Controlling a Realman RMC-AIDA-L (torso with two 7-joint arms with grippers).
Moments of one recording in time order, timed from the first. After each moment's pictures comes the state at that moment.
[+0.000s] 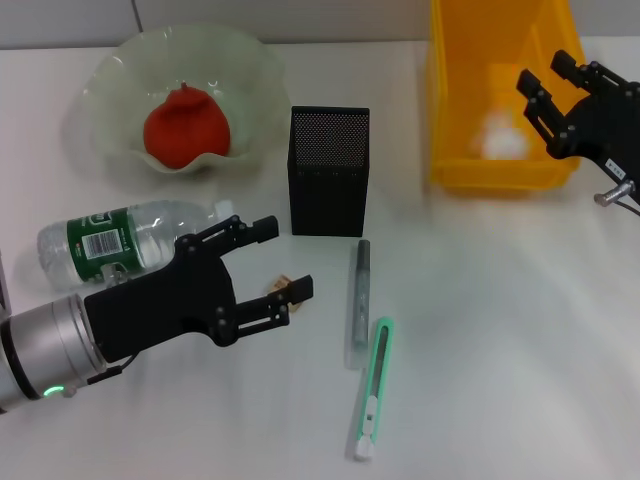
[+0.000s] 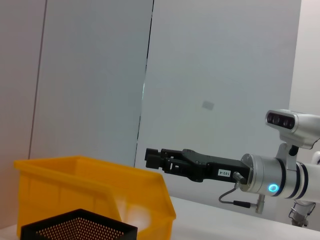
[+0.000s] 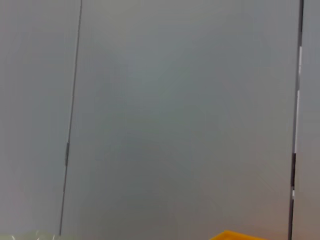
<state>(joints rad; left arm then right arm) -0.43 -2.07 0.86 0.21 1.61 1.60 -0.77 0.54 2.08 -0.11 -0.13 -1.74 -1.33 0.44</state>
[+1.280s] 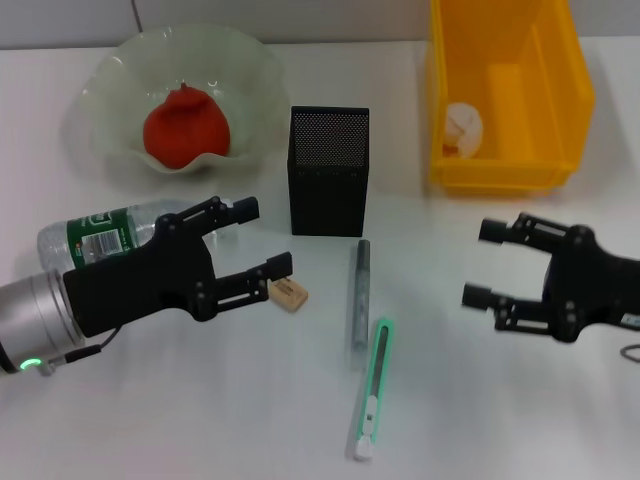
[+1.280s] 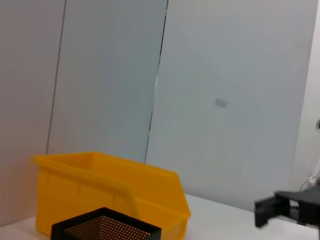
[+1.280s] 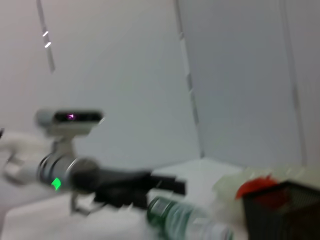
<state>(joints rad) -0.42 -2.05 0.87 0.30 1.61 1.58 -0.89 0.44 2.05 -0.42 -0.43 -2.10 -1.76 0.94</state>
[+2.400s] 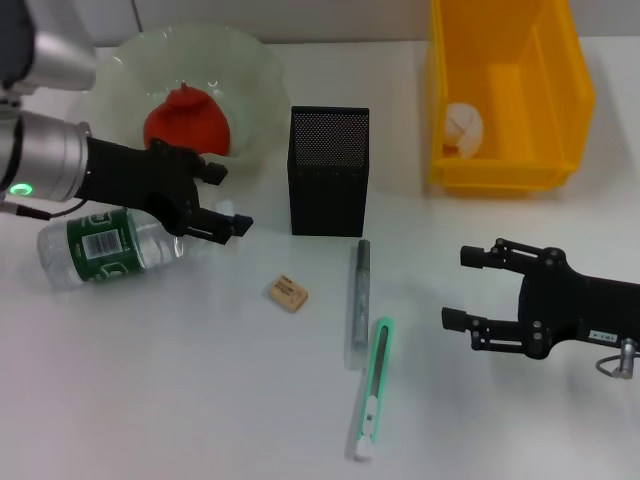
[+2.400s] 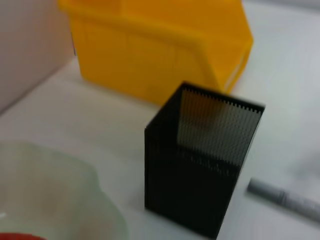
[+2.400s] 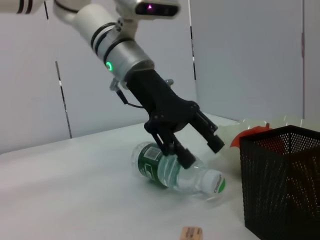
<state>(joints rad) -0.67 -2.07 0.89 0.89 2.36 1.44 -1.64 0.44 2.08 -0.48 -0.43 -2.12 -1.63 0.89</state>
